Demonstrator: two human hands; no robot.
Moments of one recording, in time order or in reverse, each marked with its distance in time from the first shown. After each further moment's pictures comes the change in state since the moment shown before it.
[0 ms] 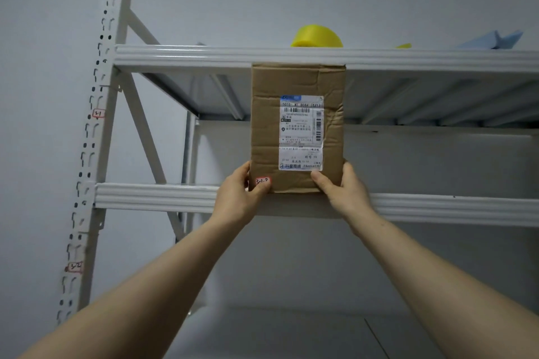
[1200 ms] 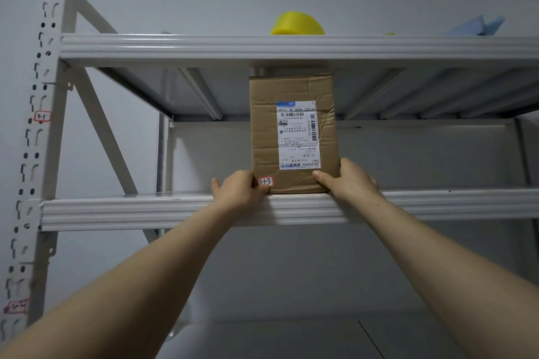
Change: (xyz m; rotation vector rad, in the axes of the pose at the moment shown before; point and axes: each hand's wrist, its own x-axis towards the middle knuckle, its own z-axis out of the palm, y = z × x) left_hand 0.067 -0.018 0.034 0.650 -0.181 -0.060; right_hand 0.054 0.024 -0.012 -0.586 -0.030 0.131
